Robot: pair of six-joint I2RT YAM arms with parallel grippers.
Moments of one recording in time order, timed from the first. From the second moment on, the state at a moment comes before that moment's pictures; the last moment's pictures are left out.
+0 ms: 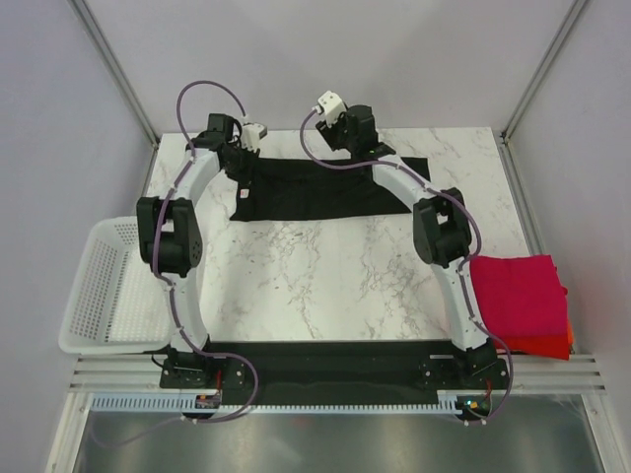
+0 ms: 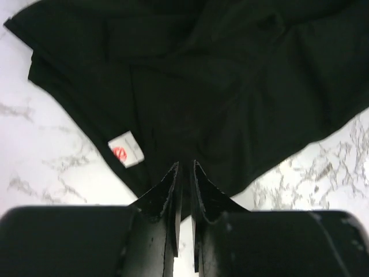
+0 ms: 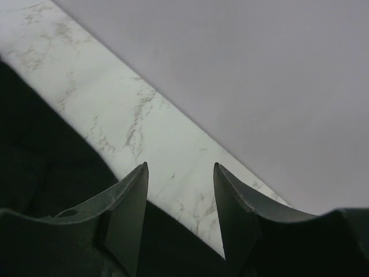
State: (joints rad) left arm -0.10 2.07 1.77 -0.68 0.32 0.32; right arm 0.45 2.43 2.11 0.12 -0.01 -0.43
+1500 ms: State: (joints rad) left arm -0.21 2.46 2.20 -0.62 0.21 0.37; right arm 0.40 2.16 1.61 -0.22 -0.26 -0.52
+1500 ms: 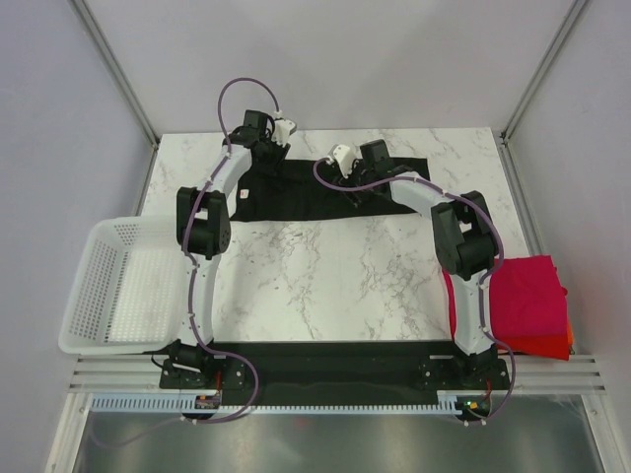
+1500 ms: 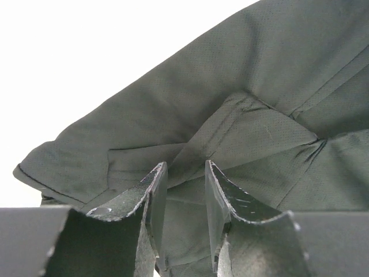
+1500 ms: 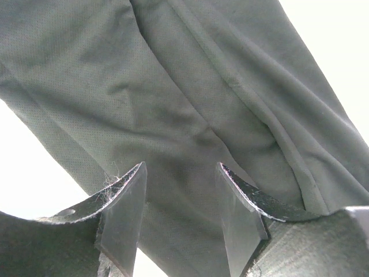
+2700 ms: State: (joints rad) left arm -0.21 2.53 2.30 -0.58 0.23 0.38; right arm 0.36 2.18 1.63 -0.27 -0.25 -0.53
